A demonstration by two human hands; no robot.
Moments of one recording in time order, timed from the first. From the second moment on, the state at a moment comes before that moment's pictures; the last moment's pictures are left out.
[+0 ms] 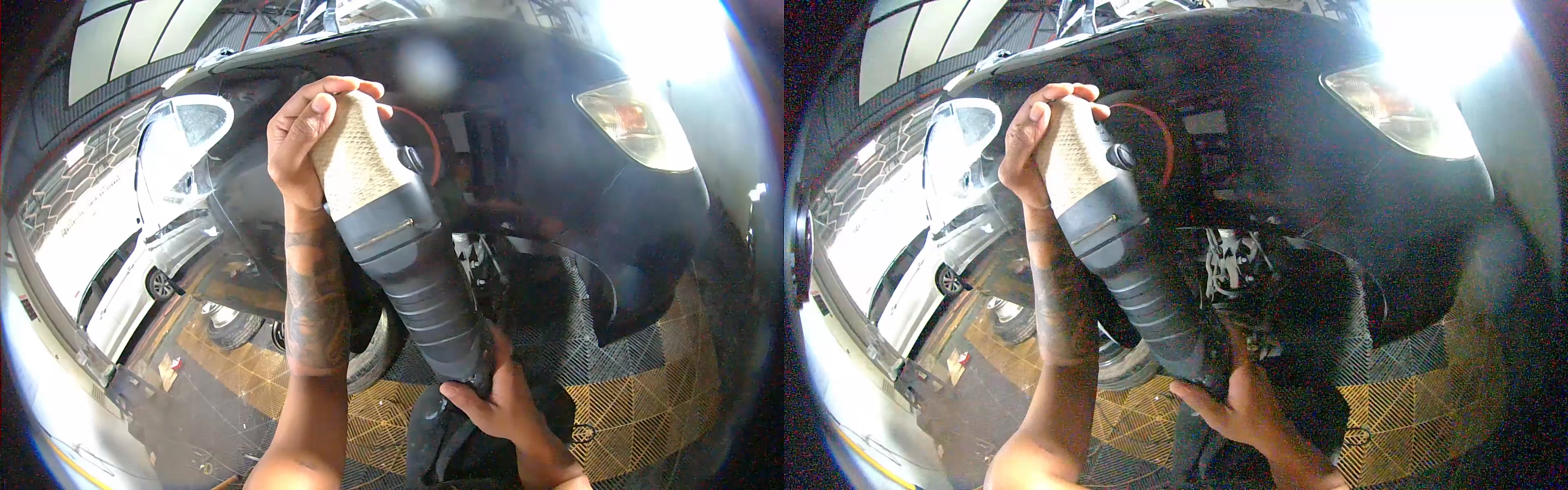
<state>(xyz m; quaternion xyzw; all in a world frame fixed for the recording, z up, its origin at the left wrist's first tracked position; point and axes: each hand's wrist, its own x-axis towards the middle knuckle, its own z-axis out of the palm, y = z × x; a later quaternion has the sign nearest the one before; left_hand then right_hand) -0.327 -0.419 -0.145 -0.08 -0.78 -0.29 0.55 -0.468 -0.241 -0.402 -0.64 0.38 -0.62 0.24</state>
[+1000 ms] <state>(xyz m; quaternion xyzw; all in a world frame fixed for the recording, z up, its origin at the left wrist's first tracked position) -0.226 -0.445 -0.188 0.00 -0.64 -0.32 0.70 -0.444 -0.266 -0.385 -0.70 0.35 -0.55 0.28</state>
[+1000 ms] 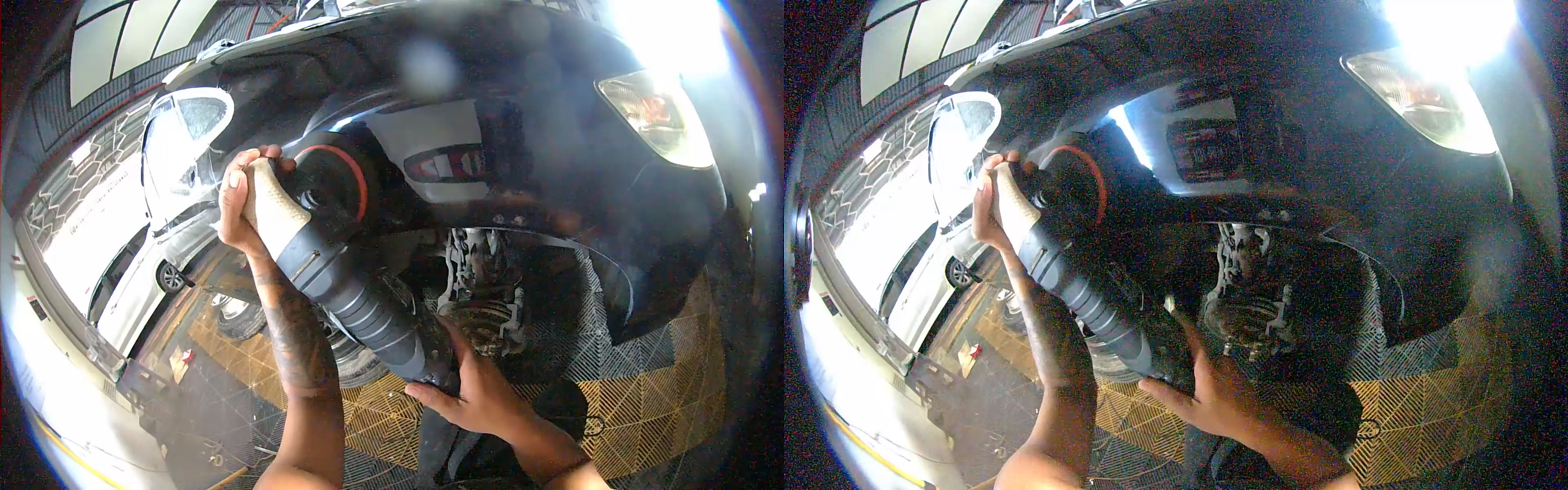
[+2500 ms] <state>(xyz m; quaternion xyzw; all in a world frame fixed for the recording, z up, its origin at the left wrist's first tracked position) -0.358 -0.403 -0.141 -0.07 -0.78 -0.32 0.53 -0.497 -0.234 -0.401 -0.63 0.35 -0.64 0.28</state>
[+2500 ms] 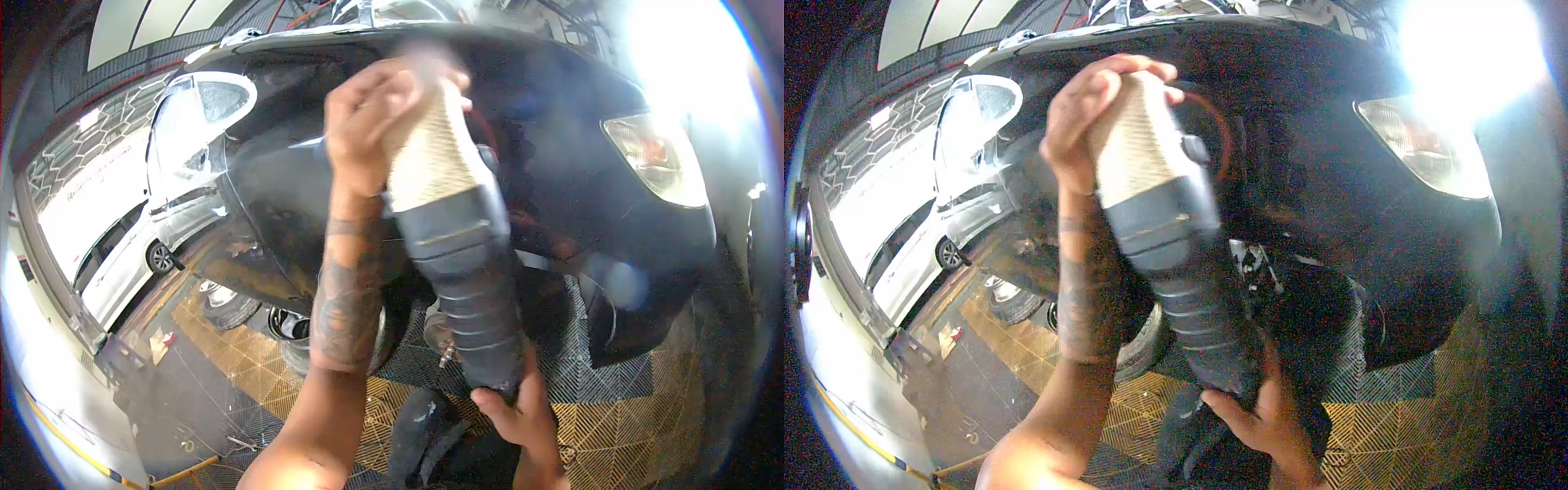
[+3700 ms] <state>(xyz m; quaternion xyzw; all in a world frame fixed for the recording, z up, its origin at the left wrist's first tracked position) -0.443 -0.384 -0.143 -0.10 -0.82 -0.32 0.47 -0.500 -0.211 -0.460 -0.47 0.49 -0.64 0.35</state>
